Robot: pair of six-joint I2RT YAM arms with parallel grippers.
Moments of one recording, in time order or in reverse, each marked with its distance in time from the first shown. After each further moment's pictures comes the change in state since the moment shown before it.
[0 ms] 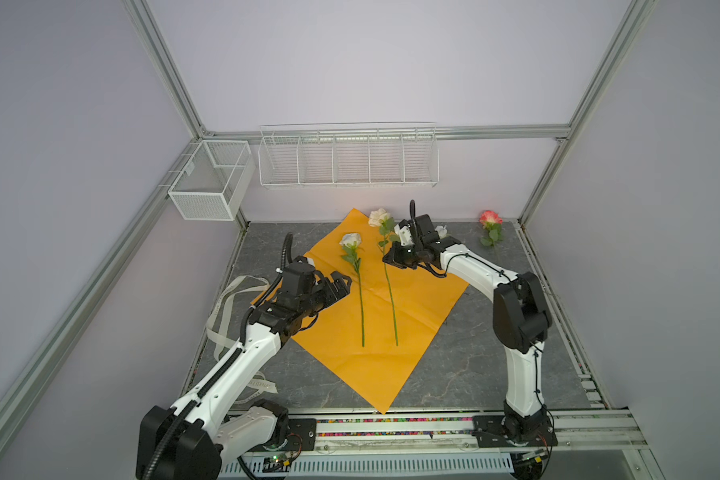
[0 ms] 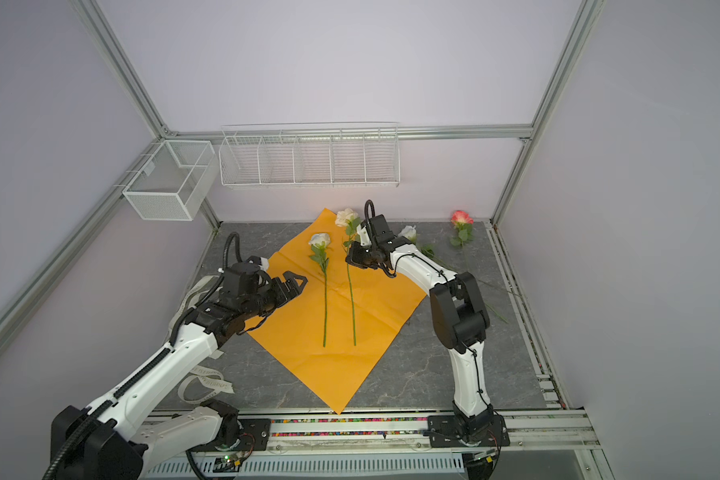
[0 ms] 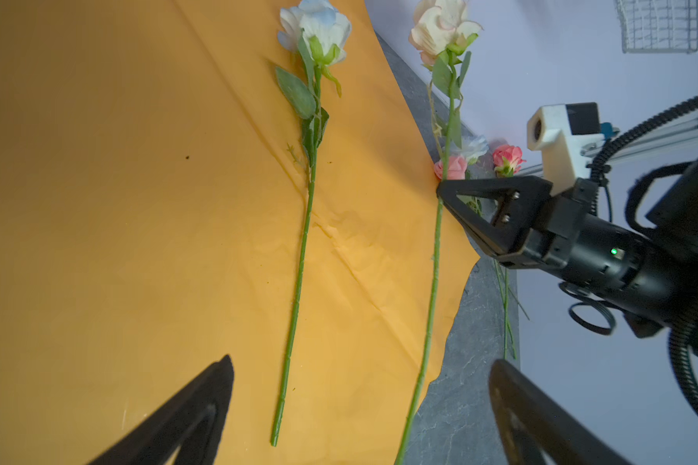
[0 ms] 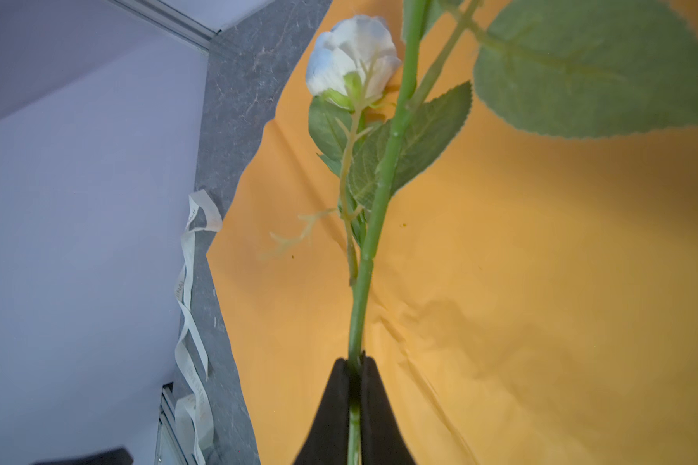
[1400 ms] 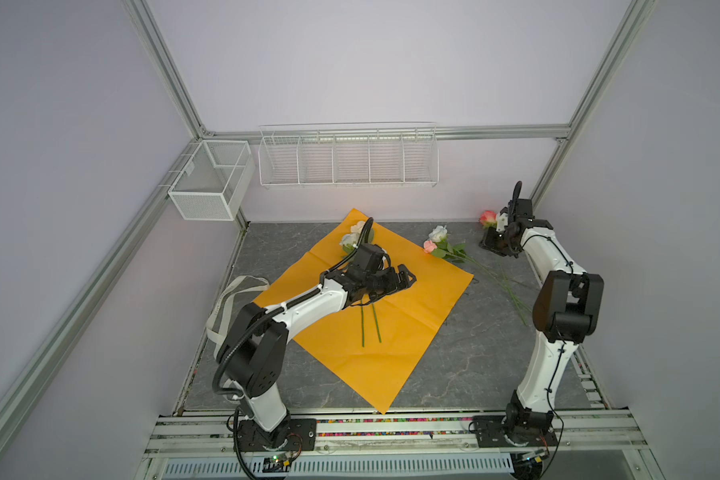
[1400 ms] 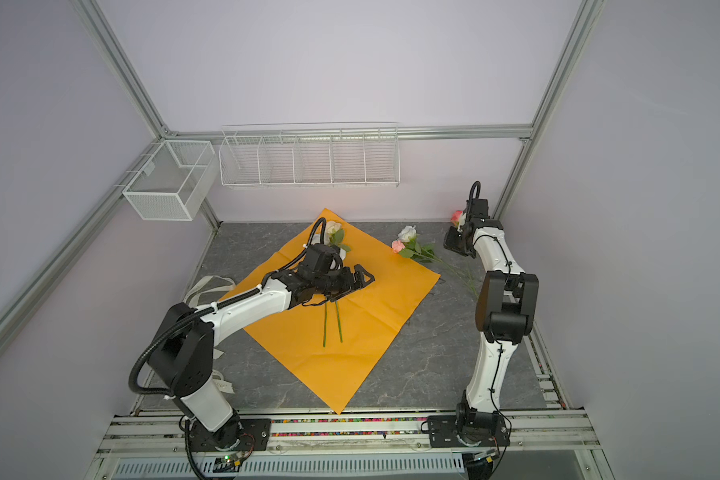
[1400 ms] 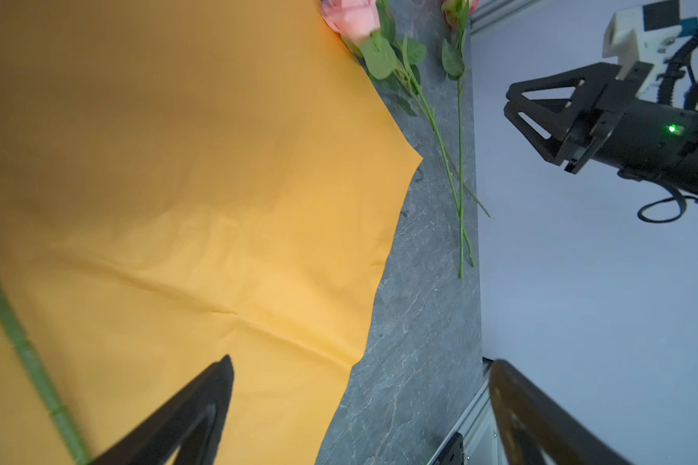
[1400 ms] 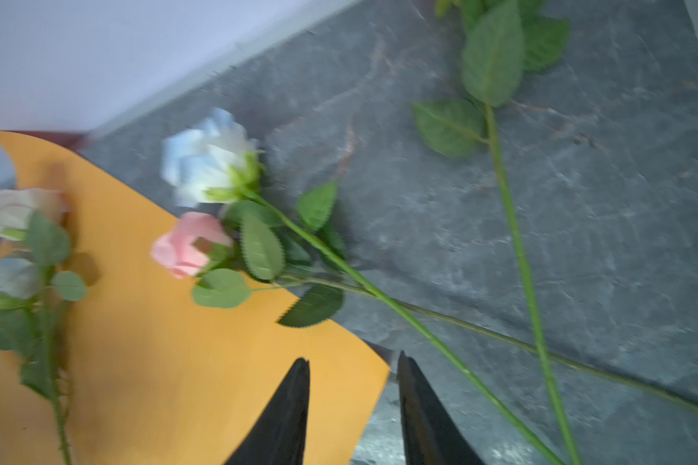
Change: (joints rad) left arm -0.312 0.699 0.453 0.181 0.190 -0.032; right arm -0.631 -0.042 0.056 -0.367 0.225 -0.411
